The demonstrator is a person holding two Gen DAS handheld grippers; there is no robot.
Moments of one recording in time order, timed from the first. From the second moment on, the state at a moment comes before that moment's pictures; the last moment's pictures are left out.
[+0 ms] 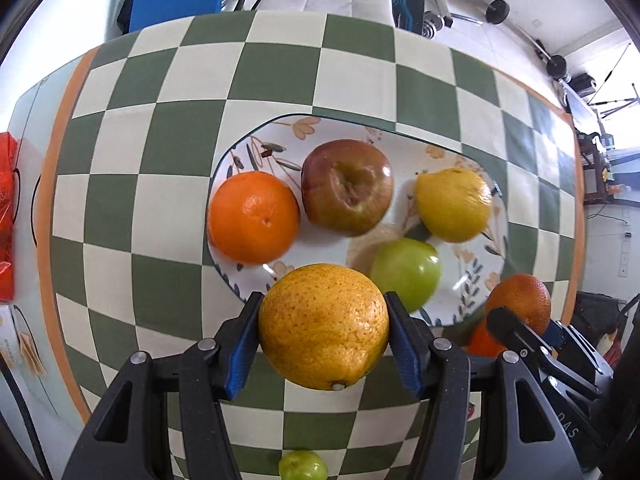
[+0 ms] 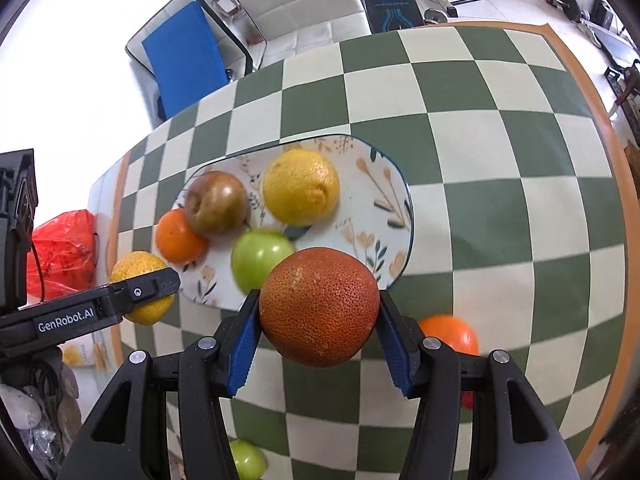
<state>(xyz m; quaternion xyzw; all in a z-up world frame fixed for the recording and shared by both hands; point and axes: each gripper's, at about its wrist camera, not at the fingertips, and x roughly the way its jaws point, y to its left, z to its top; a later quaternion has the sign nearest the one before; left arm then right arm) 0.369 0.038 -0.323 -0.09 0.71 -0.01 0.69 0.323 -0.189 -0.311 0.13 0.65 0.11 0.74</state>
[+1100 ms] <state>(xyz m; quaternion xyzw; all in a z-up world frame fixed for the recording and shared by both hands) 0.363 0.043 -0.319 -0.03 0.69 0.03 0.72 0.331 -0.183 -0.337 0.05 0.67 0.05 0.74</state>
